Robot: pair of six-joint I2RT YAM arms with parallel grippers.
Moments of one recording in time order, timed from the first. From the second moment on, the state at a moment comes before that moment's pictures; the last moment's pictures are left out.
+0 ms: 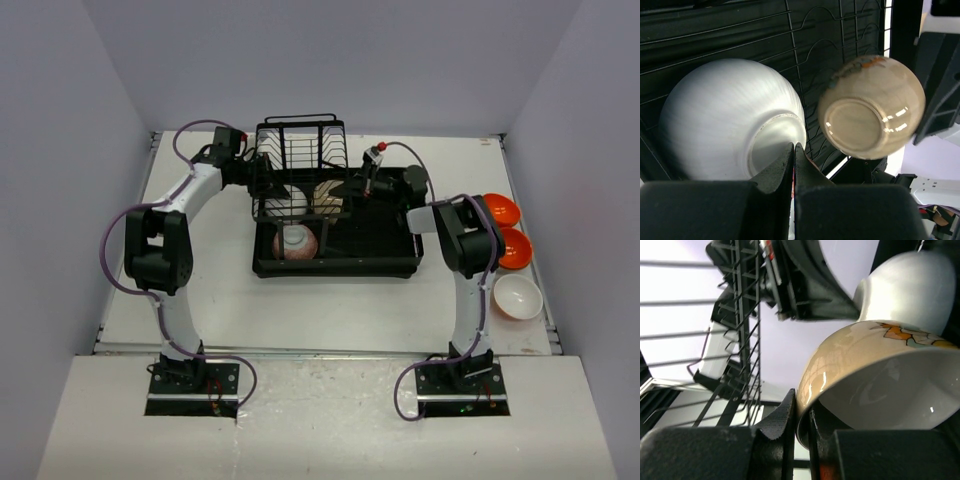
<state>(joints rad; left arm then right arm) -0.17 1.96 1.56 -0.51 0.68 -0.46 0.27 2.20 1.21 1.23 -1.10 1.67</state>
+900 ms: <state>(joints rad) -0.17 1.96 1.56 -0.49 0.66 -0.43 -0.08 1.82 1.69 -0.79 -0.38 0.45</state>
